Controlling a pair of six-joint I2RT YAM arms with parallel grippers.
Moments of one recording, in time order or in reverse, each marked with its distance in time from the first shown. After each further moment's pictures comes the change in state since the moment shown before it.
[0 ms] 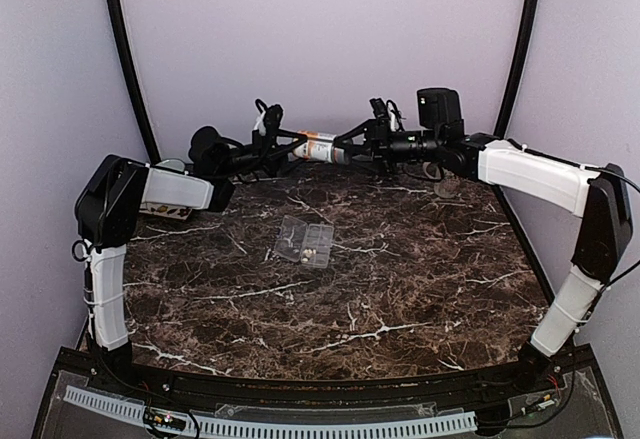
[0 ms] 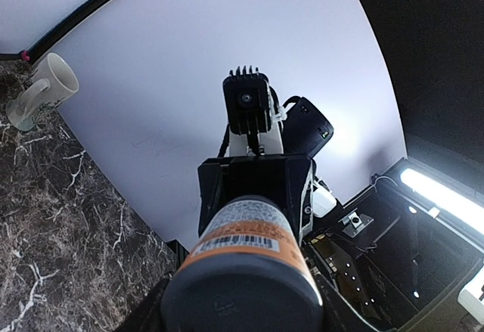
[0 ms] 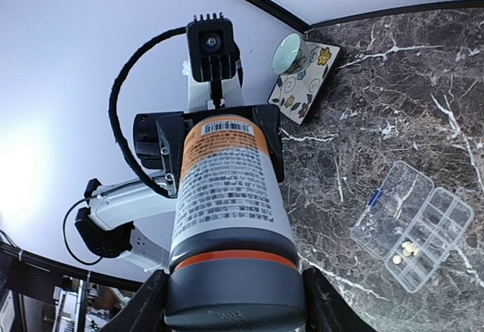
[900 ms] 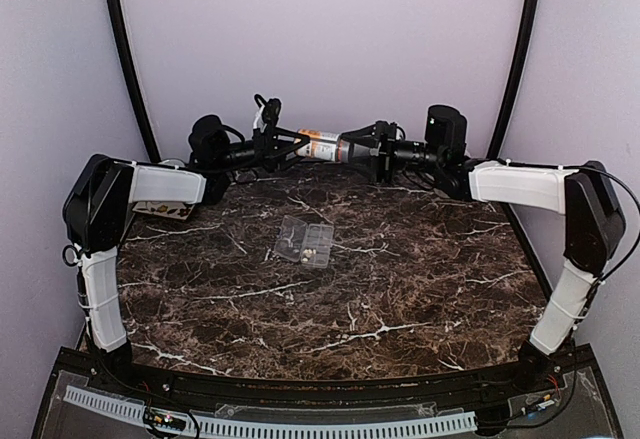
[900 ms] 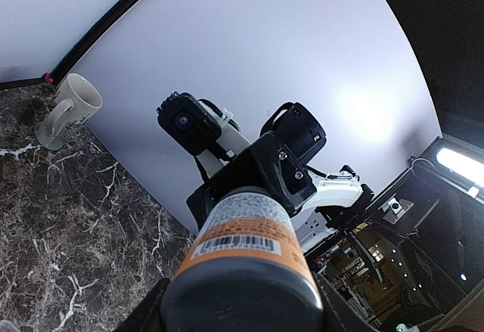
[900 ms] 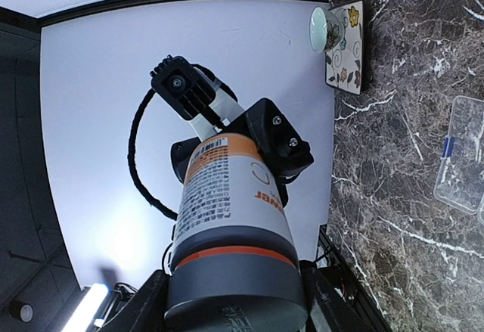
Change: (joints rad) left arm -0.006 -0.088 -0.009 -0.274 -0.013 0.326; right arm -0.048 0.055 -0.175 0.492 -0.117 0.675
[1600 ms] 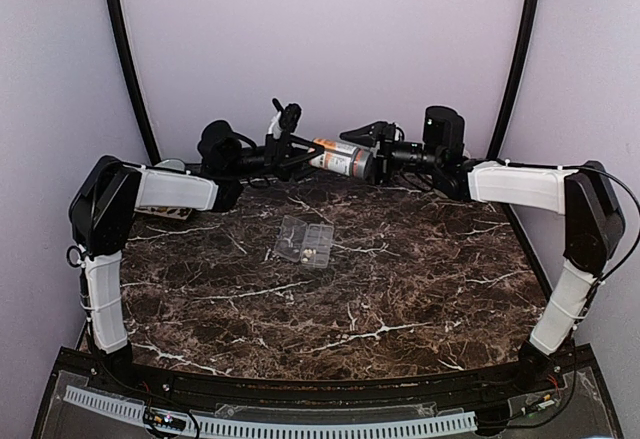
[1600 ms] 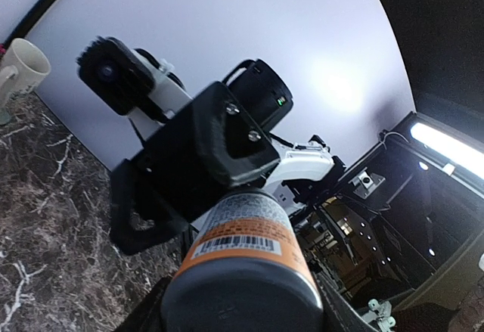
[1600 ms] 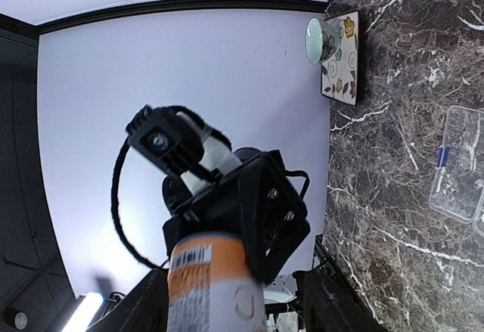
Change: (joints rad) left arm -0.056 0.013 0.000 0.105 0.040 -0.116; right arm 0.000 0.002 0.001 -0.010 0.032 -0.011
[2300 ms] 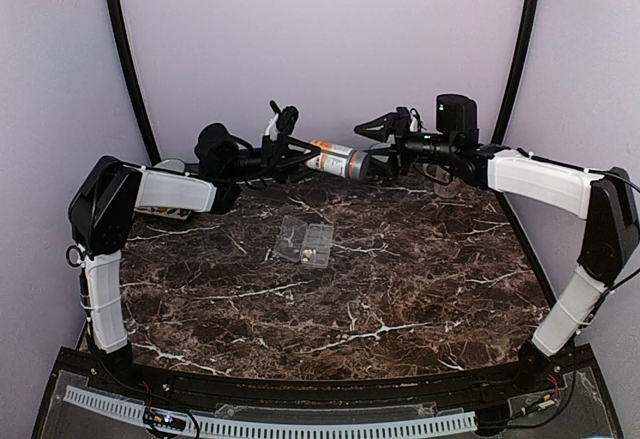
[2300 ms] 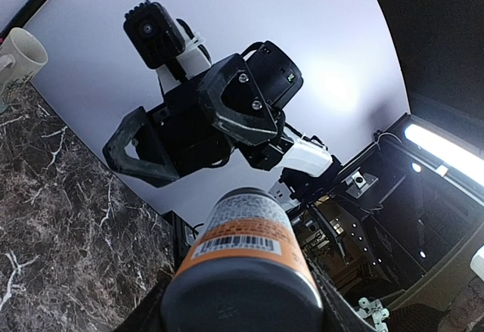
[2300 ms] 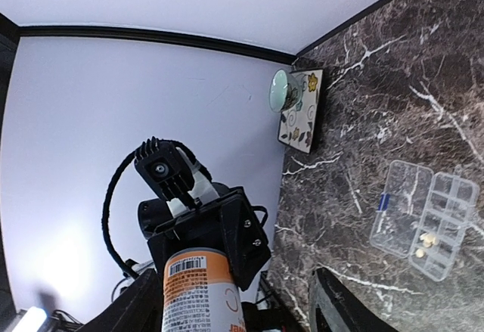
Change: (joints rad) left arm -0.004 0.001 -0.024 0.064 0.021 -0.066; right arm -0.035 -0.094 0.038 -0.269 0.126 -0.273
